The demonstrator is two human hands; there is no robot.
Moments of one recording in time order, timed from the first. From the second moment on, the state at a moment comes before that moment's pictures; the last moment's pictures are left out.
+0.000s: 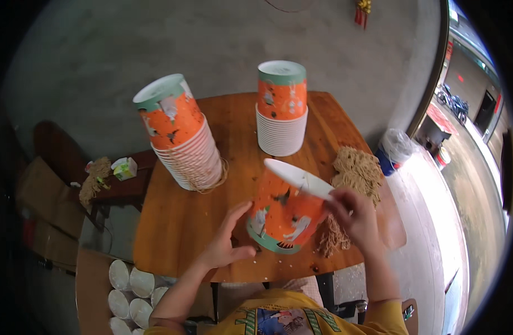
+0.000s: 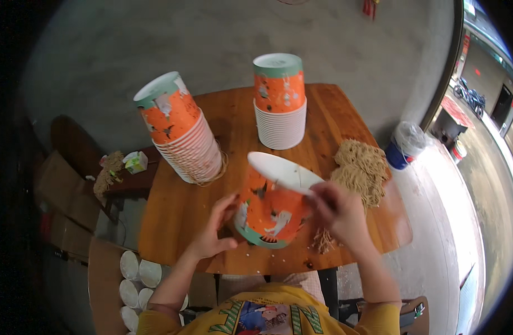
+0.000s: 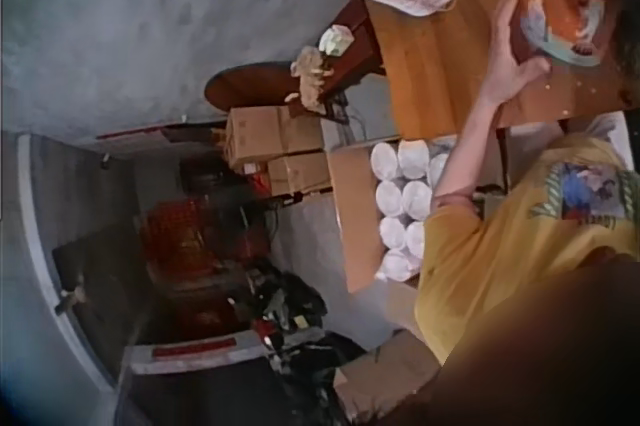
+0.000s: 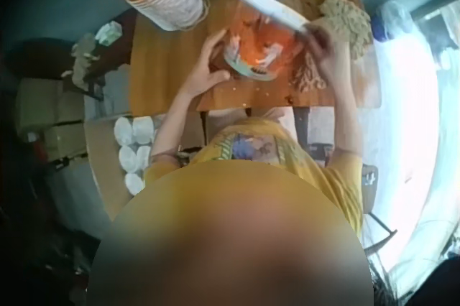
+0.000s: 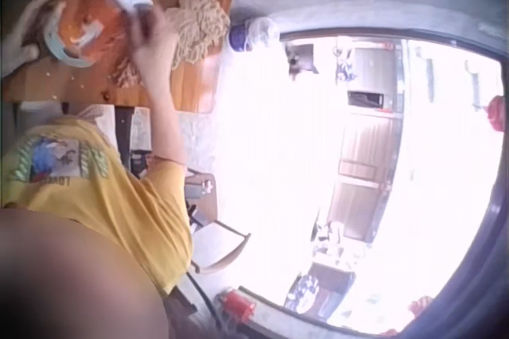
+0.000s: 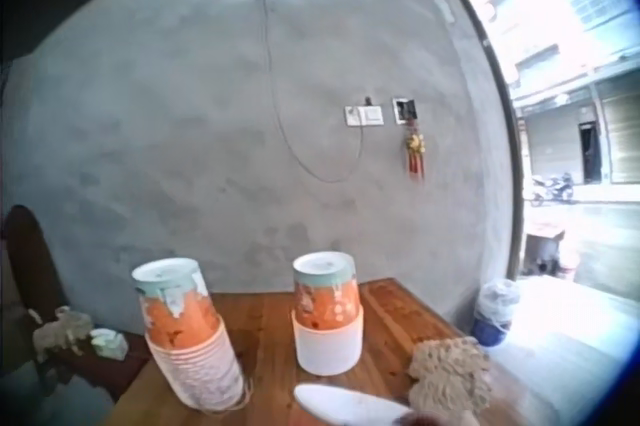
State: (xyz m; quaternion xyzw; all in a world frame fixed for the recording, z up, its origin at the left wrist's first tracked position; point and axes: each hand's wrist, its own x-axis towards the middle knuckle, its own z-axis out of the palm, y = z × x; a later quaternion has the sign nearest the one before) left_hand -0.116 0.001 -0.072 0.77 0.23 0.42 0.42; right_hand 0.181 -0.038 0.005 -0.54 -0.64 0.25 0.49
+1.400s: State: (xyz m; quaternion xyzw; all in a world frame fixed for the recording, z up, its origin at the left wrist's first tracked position) left_hand -0.273 0.220 0.142 0.74 0.24 0.59 0.18; right_hand -0.010 0.223 0.109 -0.21 -0.60 0.54 0.55
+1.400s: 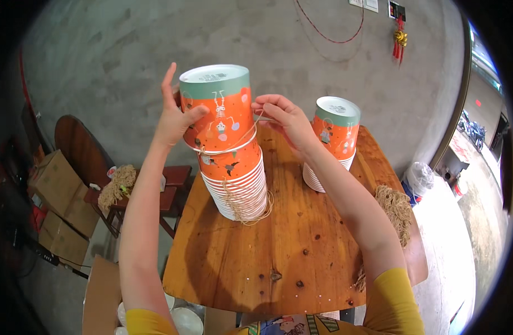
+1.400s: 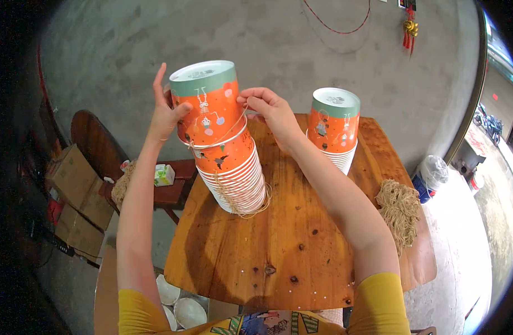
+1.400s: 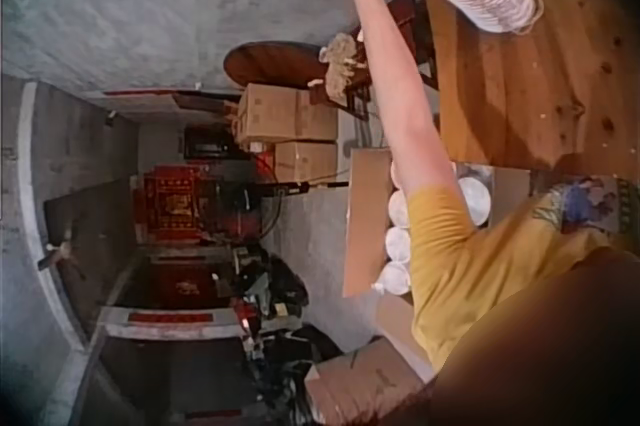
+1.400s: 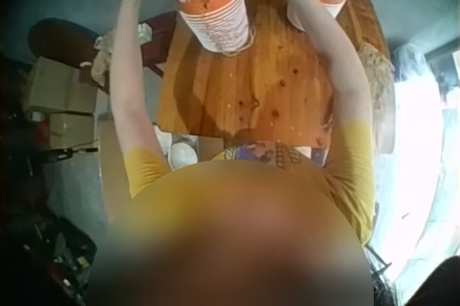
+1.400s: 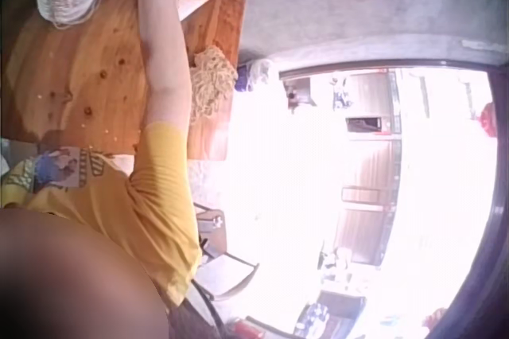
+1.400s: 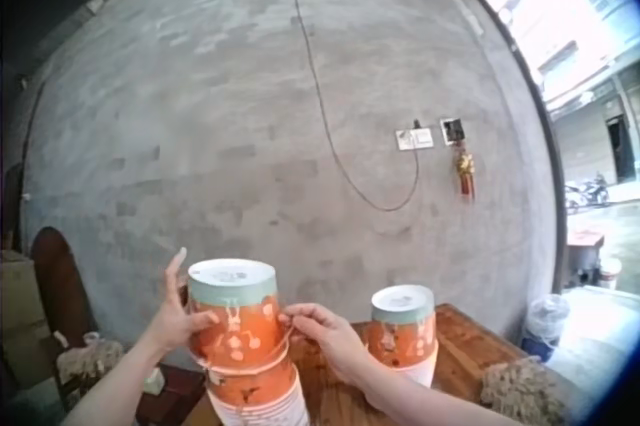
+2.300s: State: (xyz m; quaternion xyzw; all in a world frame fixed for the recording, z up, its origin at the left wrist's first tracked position) left_hand -0.251 0.208 0.062 0.67 0.28 0.65 0.22; right_hand -0.020 0.229 0.056 -0.23 -0.67 0.48 0.52
